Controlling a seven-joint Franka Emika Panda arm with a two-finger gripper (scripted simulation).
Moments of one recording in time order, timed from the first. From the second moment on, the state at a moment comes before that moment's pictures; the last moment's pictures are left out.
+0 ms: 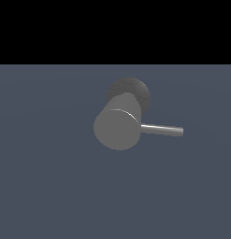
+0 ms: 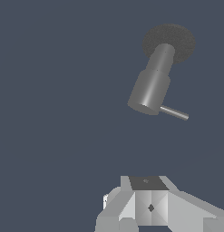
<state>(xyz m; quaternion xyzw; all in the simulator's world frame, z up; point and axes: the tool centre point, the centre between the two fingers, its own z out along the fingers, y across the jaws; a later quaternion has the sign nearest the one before) -0.258 0.043 0.535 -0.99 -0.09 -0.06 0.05</state>
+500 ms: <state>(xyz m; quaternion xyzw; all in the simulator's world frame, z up) -0.257 0.041 0.543 -0.98 -0.10 -0.08 0.14</state>
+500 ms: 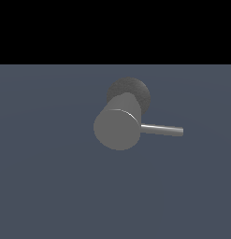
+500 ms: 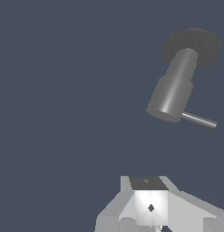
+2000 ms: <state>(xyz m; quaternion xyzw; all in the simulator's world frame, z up) -0.220 -0.049 0.610 -0.70 -0.05 -0.22 0.67</state>
